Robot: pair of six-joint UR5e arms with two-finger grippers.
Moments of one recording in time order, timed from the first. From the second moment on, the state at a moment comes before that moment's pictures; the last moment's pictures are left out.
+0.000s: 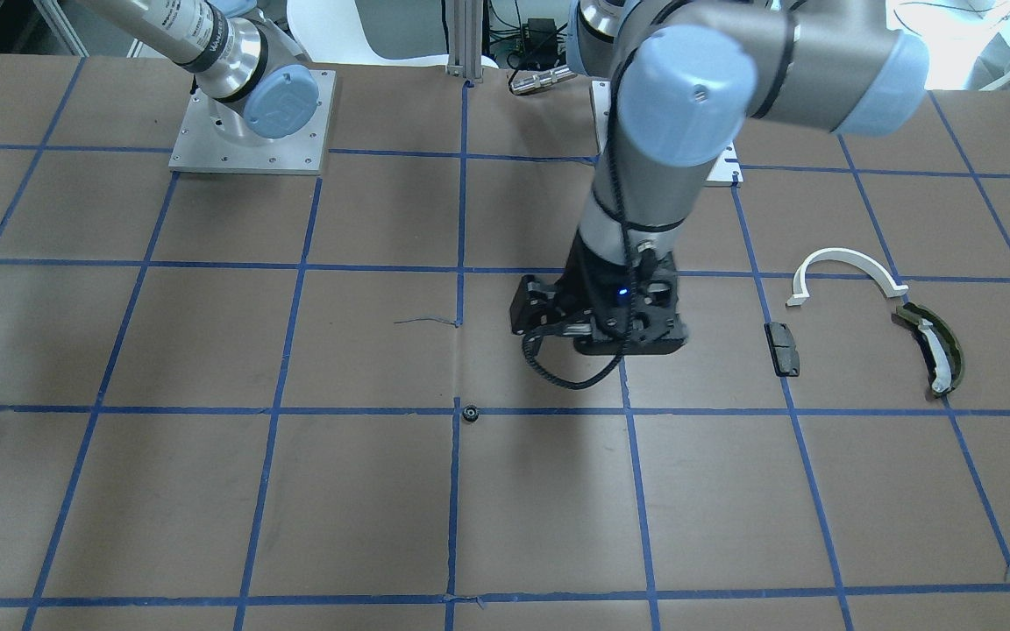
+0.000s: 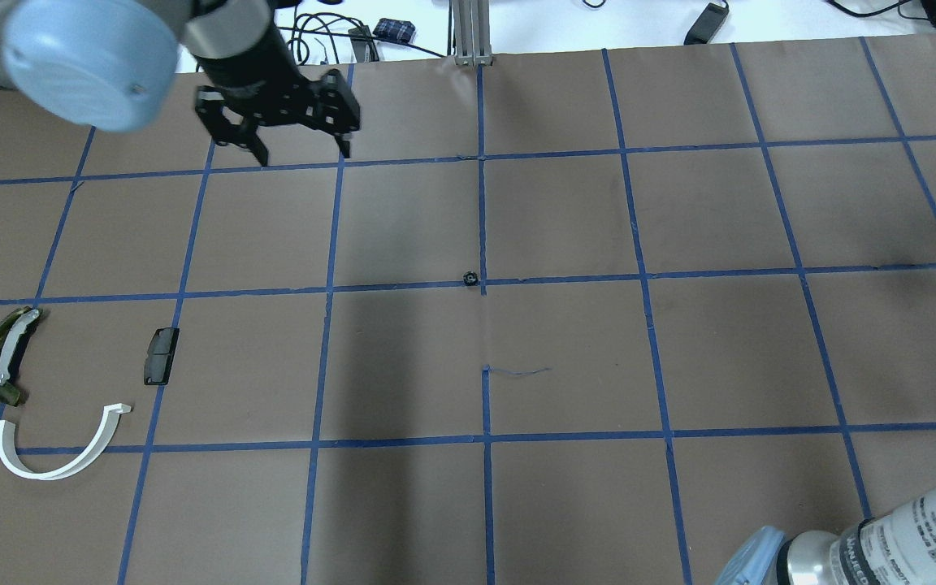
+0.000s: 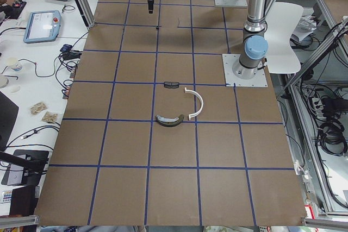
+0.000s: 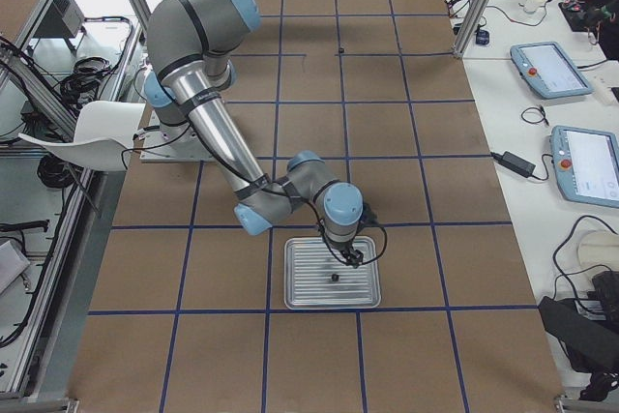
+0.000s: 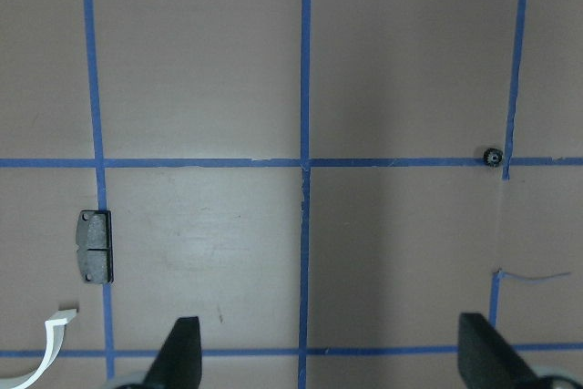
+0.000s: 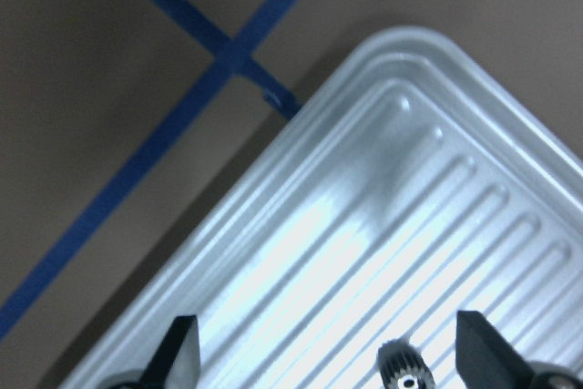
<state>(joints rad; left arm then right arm) -1.80 -1.86 -1.57 -1.18 1.53 -0.31 0.60 -0.99 1.60 -2.23 -1.54 -1.69</state>
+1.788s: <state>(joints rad) -1.93 -2.17 -1.62 -0.95 1.54 -0.39 0.58 -1.00 1.58 -2.26 -1.53 -1.63</state>
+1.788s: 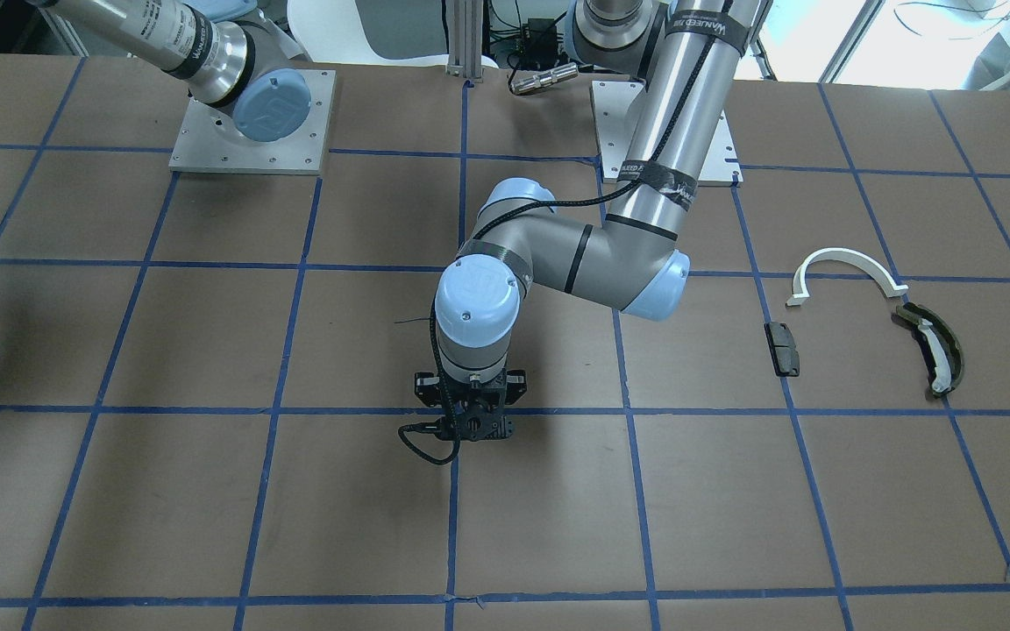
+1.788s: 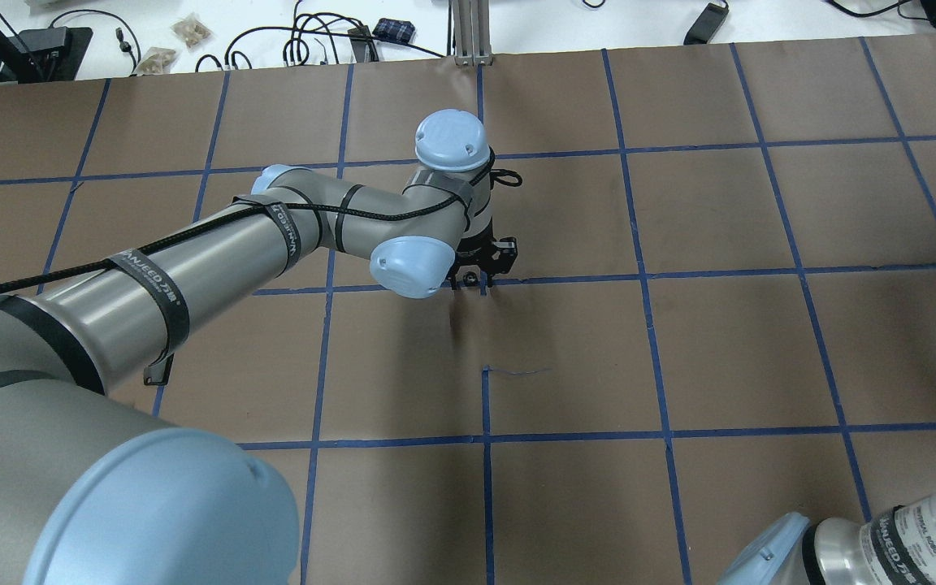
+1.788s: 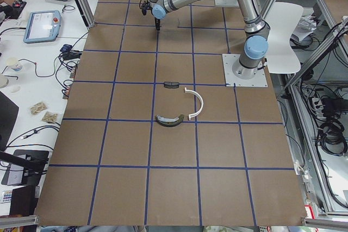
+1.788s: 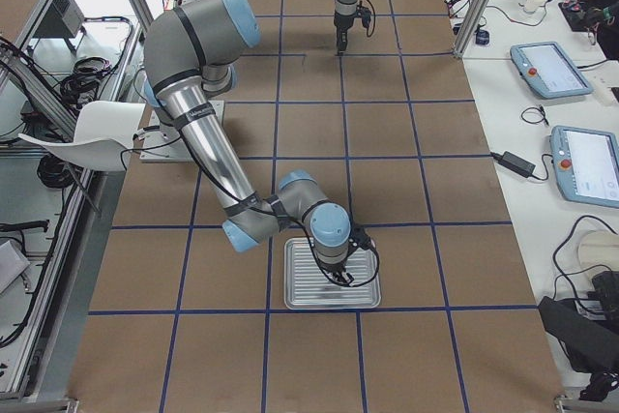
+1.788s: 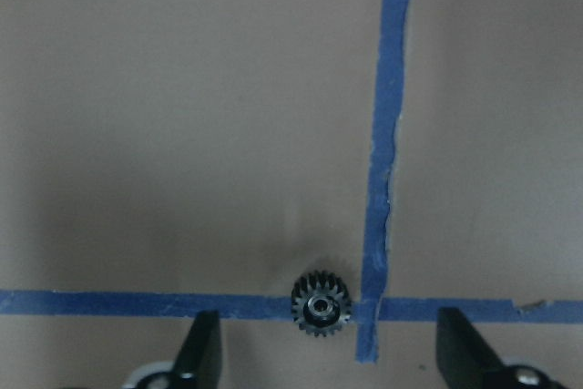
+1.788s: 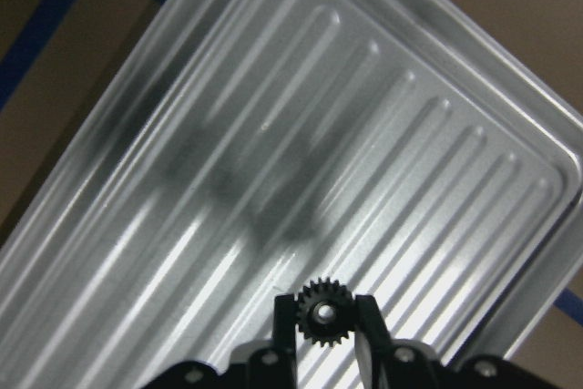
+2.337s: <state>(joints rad) -1.93 -2.17 -1.62 -0.96 1.54 -0.37 0.84 -1.26 1.59 -1.92 -1.53 -1.24</state>
